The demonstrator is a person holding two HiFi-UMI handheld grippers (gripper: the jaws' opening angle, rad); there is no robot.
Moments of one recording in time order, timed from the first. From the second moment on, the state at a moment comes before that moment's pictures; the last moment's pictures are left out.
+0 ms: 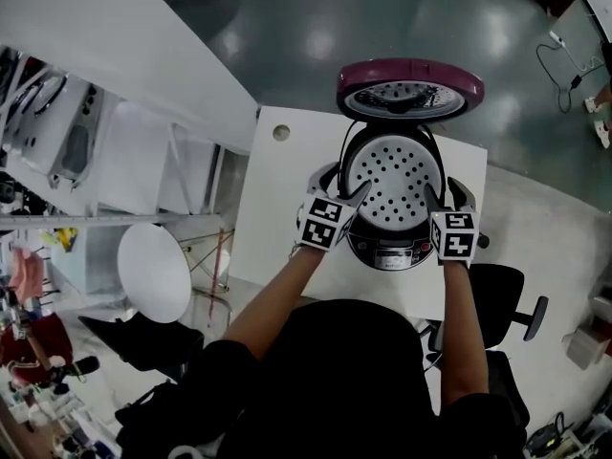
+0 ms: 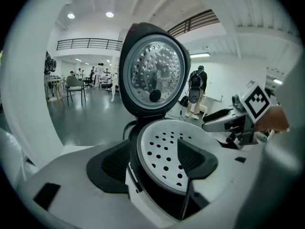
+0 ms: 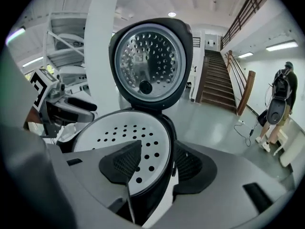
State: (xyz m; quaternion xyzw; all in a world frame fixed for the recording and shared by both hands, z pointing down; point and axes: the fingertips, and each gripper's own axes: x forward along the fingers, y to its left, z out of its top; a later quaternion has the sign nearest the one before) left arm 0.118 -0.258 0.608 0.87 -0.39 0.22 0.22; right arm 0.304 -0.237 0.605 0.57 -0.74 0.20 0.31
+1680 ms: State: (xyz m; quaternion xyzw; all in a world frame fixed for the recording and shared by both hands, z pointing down) left arm 0.103 -0.270 0.621 0.83 -0.44 0.28 0.19; right arm 0.314 -0.252 0.620 0.53 -0.71 0.14 0.45
